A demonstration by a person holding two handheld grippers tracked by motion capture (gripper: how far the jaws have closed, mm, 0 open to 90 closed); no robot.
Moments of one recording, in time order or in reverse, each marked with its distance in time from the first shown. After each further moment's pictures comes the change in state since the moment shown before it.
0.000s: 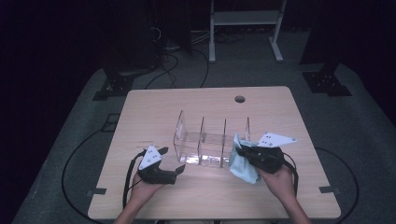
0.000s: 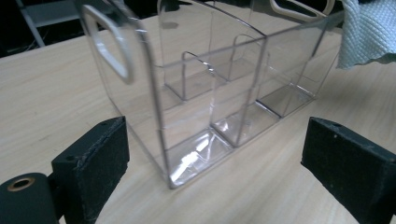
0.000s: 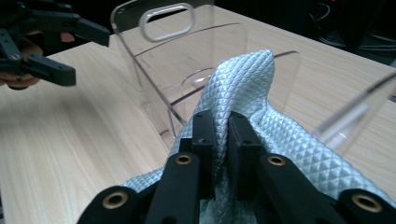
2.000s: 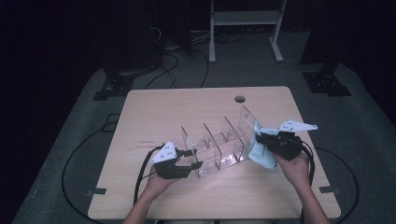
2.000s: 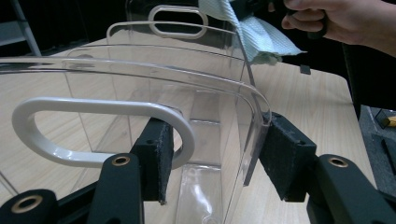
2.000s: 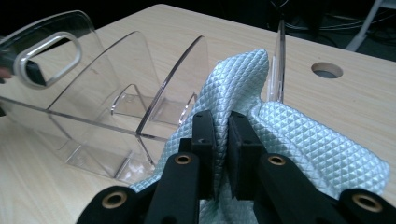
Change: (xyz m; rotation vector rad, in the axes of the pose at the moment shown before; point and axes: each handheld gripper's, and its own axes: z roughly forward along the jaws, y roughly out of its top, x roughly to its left) left arm -0.016 0.015 0.038 -0.093 -0.321 0.073; right arm -0.062 -0.005 -0.016 0.012 -0.096 0.121
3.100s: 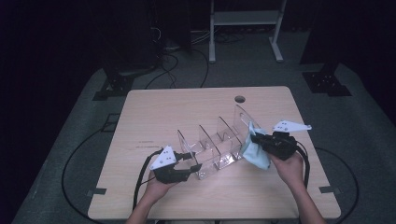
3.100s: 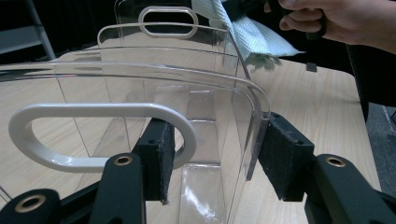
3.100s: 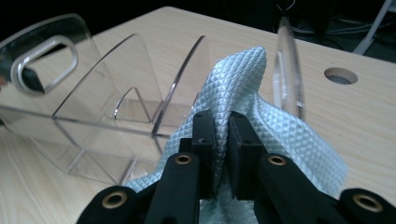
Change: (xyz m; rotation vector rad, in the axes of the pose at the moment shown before) left arm -0.011 -0.003 -0.005 0.000 0.047 0.015; right arm 0.010 0.001 0.011 -0.013 0.018 -0.013
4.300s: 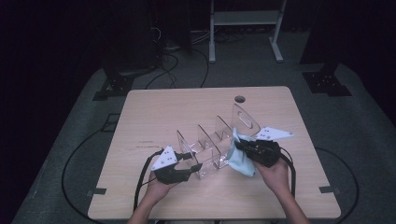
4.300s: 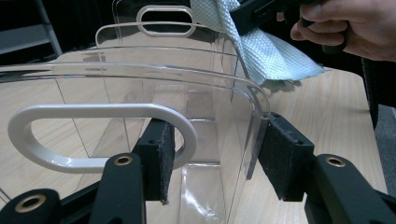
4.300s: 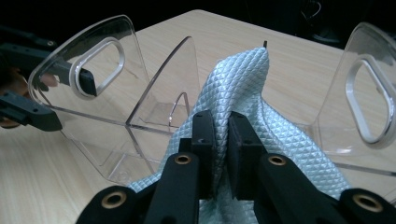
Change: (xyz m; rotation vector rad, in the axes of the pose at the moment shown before) left arm -0.004 0.001 0.001 0.004 0.028 -0.004; right arm 0.043 0.002 0.018 -0.012 0.065 -0.040
